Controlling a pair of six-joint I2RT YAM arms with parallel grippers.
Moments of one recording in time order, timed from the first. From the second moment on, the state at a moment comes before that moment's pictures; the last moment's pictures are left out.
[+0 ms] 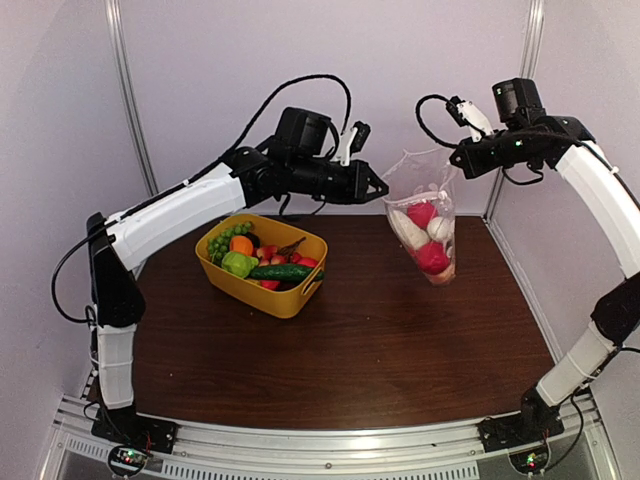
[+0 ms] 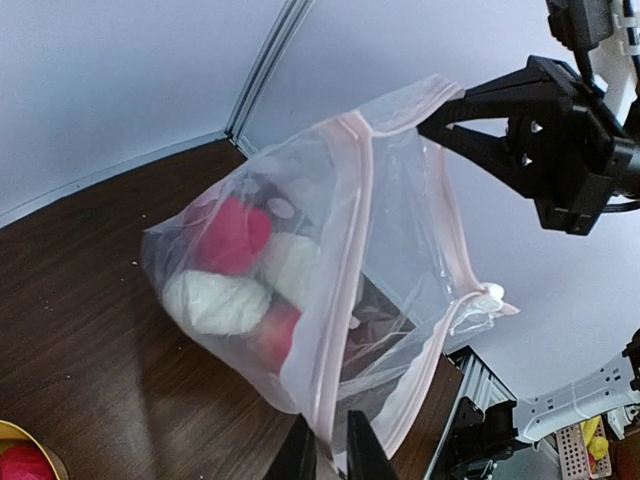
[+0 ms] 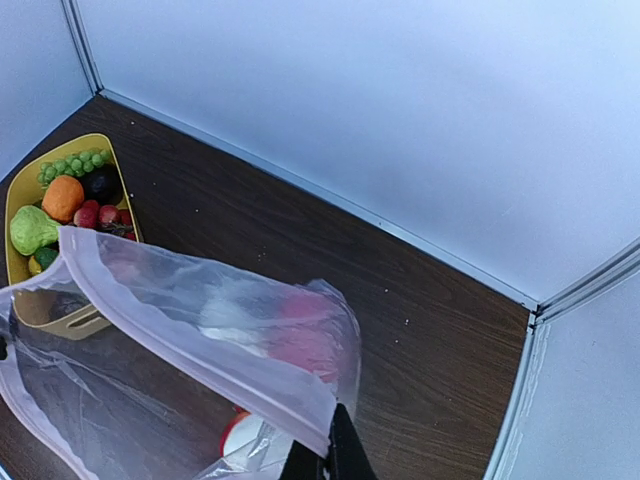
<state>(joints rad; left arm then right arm) -0.90 2.05 2.17 -0.46 0.28 -0.46 0.33 1.55 1.93 -0.95 -0.05 -0.19</state>
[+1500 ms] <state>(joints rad) -0.51 1.81 1.52 -0.88 -0.10 -0.24 0.37 1.53 1.70 -0.86 -0.26 -0.16</state>
